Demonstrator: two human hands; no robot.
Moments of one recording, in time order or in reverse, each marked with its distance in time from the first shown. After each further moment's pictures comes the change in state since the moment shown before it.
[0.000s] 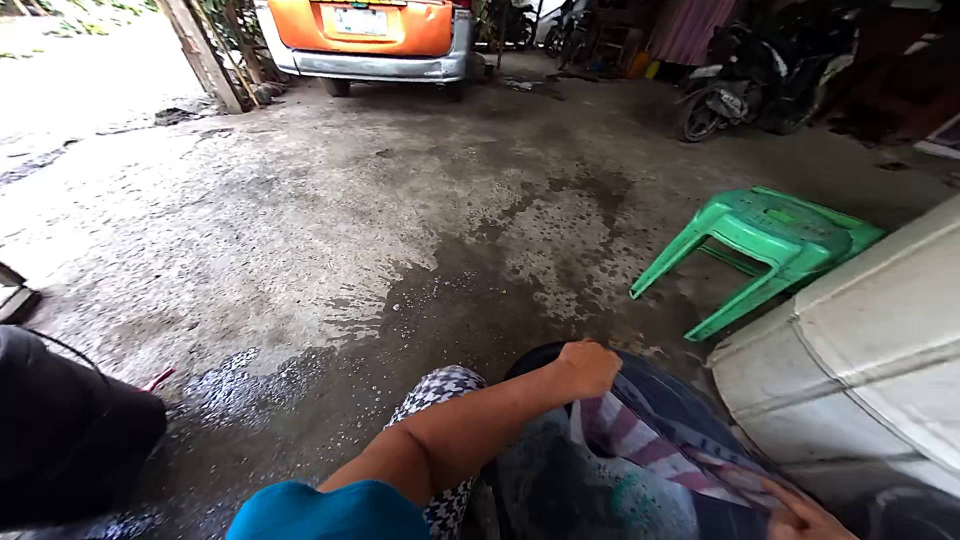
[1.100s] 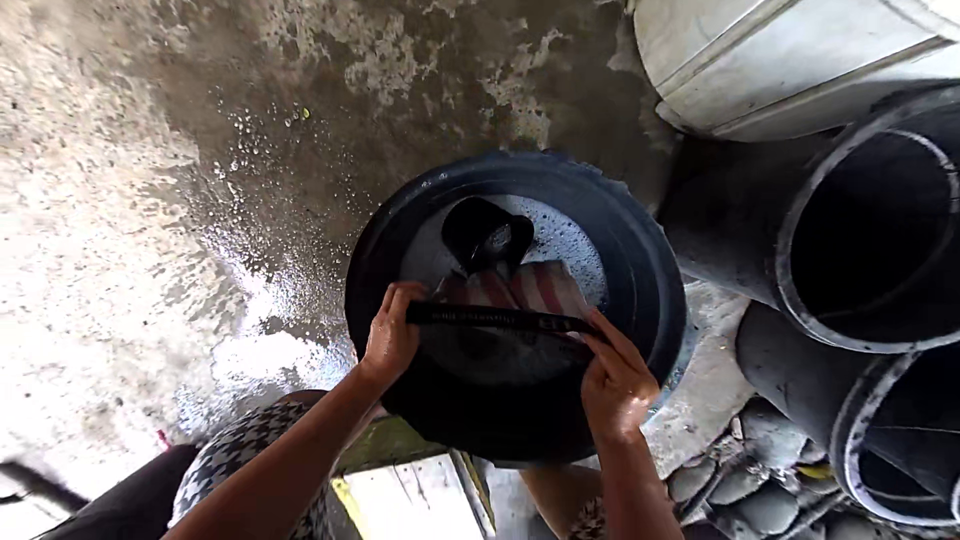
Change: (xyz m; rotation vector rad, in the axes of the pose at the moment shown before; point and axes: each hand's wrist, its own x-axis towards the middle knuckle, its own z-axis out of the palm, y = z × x) left_hand 0.034 -0.068 0.133 -0.348 0.150 -0.053; right_hand -0.019 0.034 0.075 0.295 0.012 0.179
